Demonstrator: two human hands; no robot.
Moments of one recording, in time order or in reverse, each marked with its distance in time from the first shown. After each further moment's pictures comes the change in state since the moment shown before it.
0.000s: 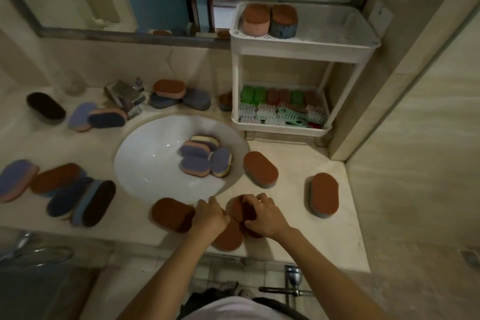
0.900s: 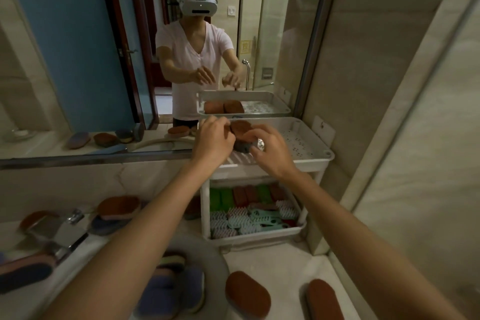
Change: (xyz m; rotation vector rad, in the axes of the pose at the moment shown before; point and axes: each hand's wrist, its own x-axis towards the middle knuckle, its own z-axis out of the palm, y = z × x) left_hand 0.055 0.186 -0.314 -0.302 0.786 0.880; right_hand 0.078 -0.070 -0.331 0.010 0.990 -0.185
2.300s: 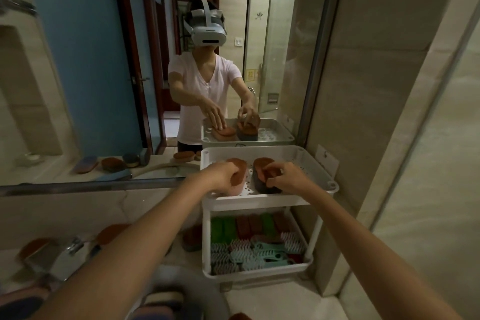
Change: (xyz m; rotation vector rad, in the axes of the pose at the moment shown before) left_hand 0.026 -0.006 0.000 0.330 -0.682 0.070; right_hand 0.024 0.038 -0.021 0.052 -0.357 0.373
